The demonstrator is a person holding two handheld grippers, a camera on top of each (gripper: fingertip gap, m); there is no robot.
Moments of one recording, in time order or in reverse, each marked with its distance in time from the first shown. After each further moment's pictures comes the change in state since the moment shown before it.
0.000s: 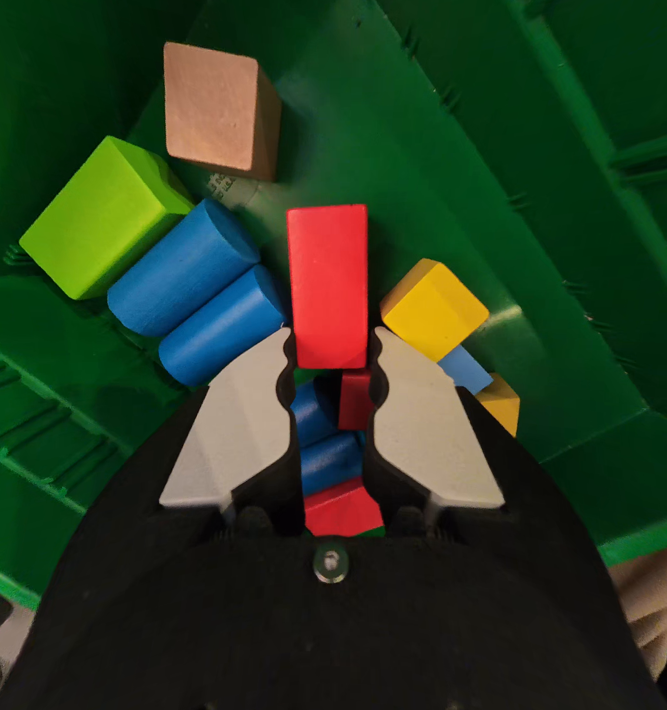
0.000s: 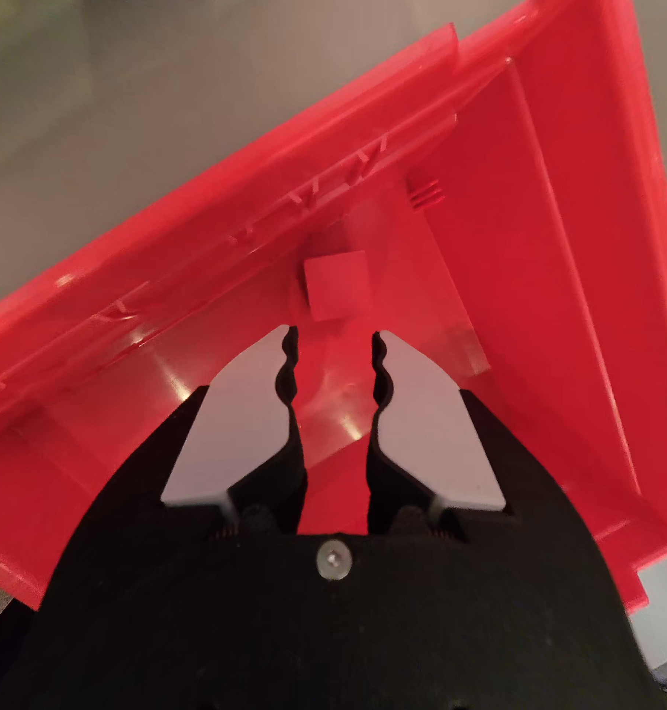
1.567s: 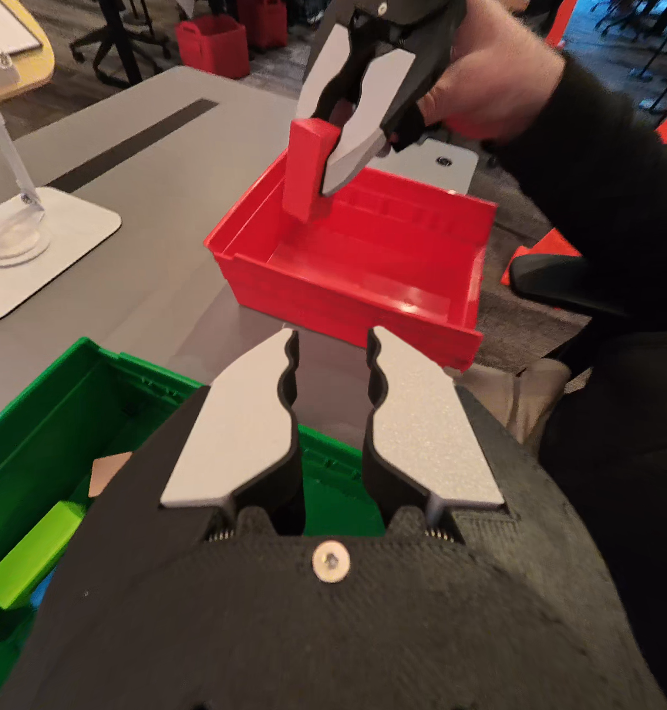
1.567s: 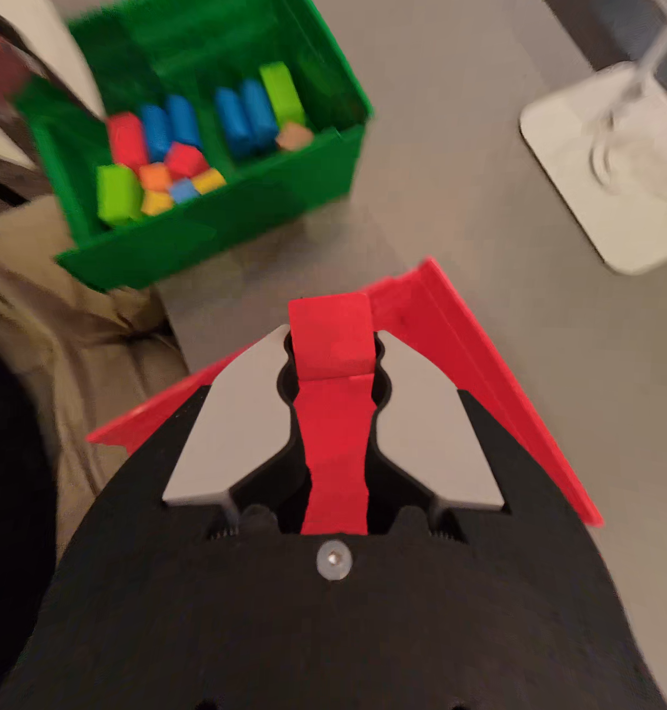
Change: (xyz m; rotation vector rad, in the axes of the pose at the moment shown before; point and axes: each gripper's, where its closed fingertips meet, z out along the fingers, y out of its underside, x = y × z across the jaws) left arm 0.120 -0.085 -0.181 0.907 0.413 0.252; right arm -0.002 -0.056 -0.121 0.425 -0.144 0.048
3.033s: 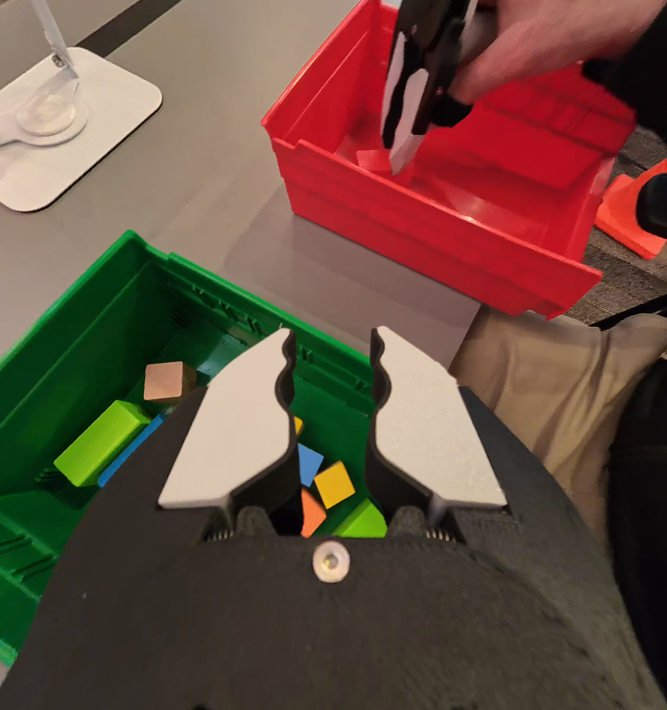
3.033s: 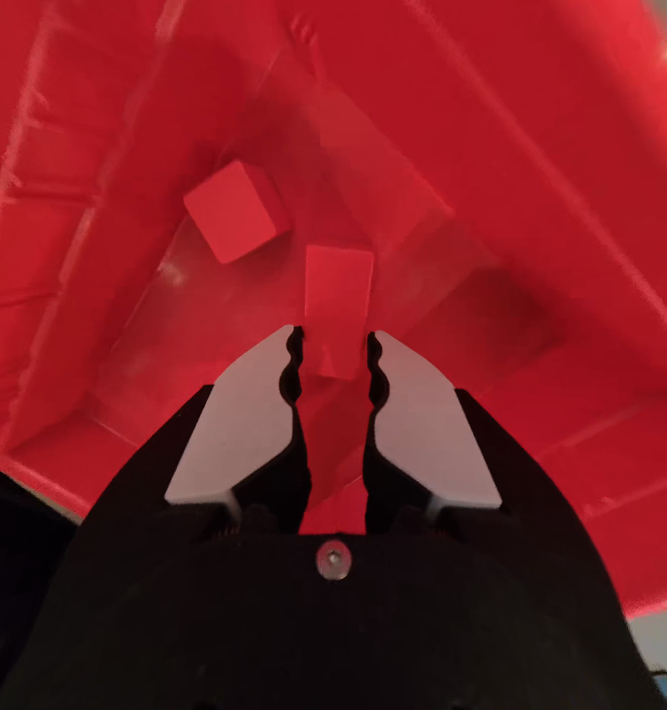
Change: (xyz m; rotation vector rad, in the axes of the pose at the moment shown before) left arm -0.042 0.051 0.000 -0.225 -0.145 -0.041; right arm 0.043 0.140 0.067 -0.566 0.038 0.355
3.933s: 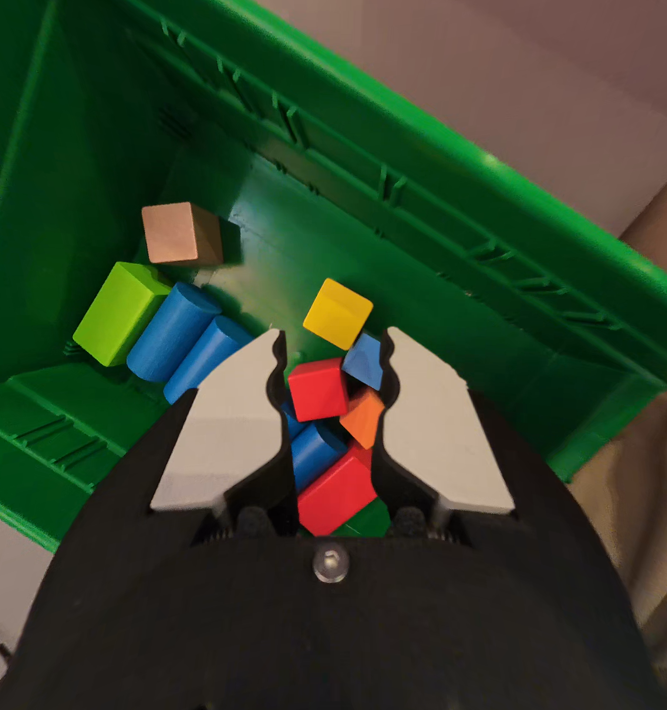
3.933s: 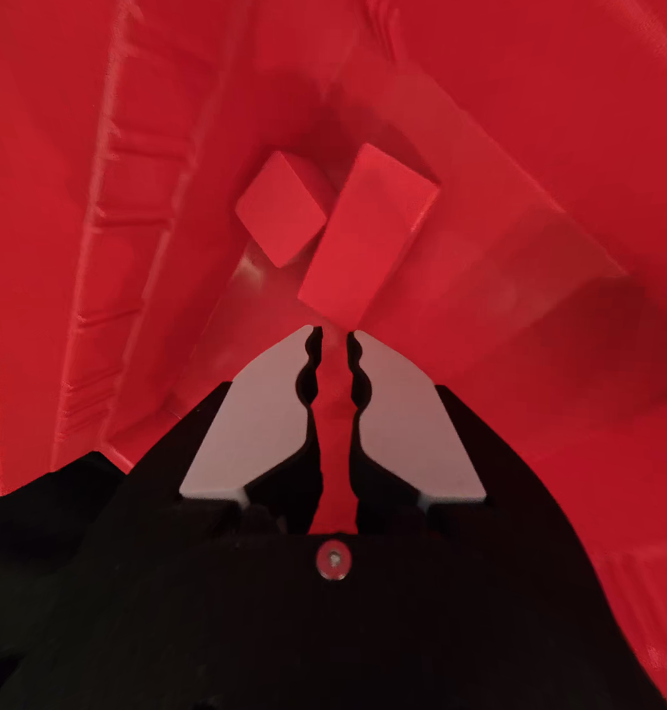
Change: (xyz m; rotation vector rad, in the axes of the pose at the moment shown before) left arm -0.044 0.101 0.020 -0.502 -0.168 0.062; right arm -0.034 -0.007 0.010 0.014 -0.221 0.077
